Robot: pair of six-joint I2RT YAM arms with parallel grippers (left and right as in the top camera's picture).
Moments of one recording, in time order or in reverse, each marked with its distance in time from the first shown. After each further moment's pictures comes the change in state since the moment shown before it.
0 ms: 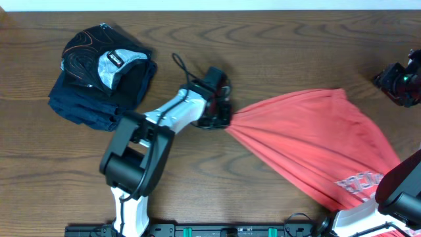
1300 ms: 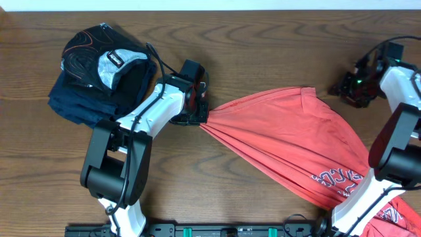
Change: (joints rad) left arm 0.104 -0.100 -0.006 -0.152 -0.175 0.149; right arm 0.194 0.288 0.004 -0.001 -0.081 -0.100
